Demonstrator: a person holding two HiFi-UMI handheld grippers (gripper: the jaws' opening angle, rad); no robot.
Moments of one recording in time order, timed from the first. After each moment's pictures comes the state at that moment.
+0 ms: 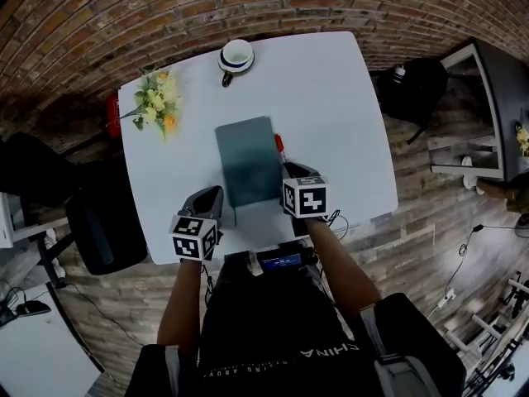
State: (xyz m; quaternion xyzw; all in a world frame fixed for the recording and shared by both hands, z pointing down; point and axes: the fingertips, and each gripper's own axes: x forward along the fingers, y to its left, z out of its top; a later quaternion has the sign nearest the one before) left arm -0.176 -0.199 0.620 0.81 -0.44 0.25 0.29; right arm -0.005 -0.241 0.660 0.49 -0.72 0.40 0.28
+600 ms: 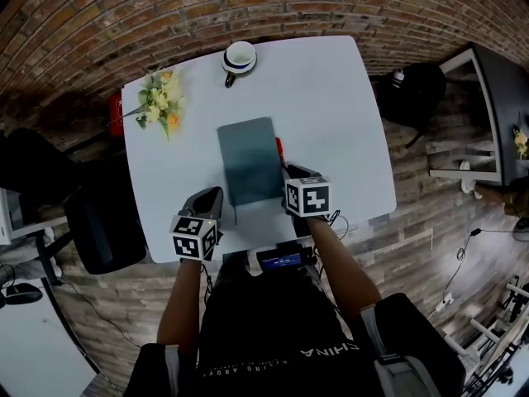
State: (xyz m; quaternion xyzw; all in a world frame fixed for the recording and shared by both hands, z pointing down) left arm -0.181 -0.192 0.619 0.81 -0.44 0.25 0.29; right arm -0.006 -0.235 0.657 0.48 -0.73 0.40 0.28
